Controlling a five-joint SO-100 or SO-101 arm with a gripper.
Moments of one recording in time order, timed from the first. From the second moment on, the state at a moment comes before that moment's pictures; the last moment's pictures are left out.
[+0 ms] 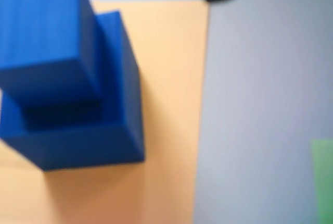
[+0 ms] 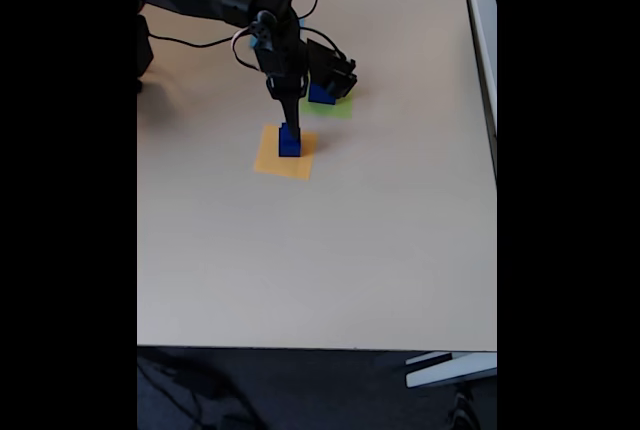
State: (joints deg) arm 22.1 70.7 66.9 79.3 69.0
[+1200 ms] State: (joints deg) arm 24.7 62.8 64.2 79.8 63.0
